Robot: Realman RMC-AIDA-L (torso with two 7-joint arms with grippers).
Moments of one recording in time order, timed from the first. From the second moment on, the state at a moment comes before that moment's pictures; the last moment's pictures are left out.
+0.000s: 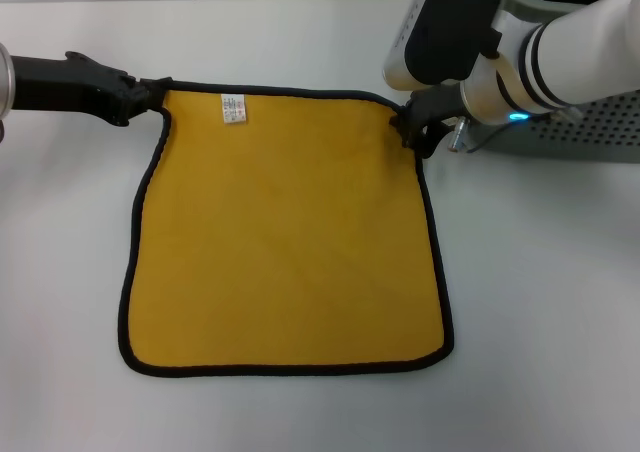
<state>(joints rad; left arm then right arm) -0.64 -1.95 0.77 0.78 2.21 1.29 -1.75 0.84 2.03 -1.81 -0.97 -2.43 -0.79 2.35</state>
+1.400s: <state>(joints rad) -0.38 -1.96 0.77 0.83 1.71 2.00 -1.22 0.30 2.02 -1.55 -1.36 -1.52 -1.39 1.57</state>
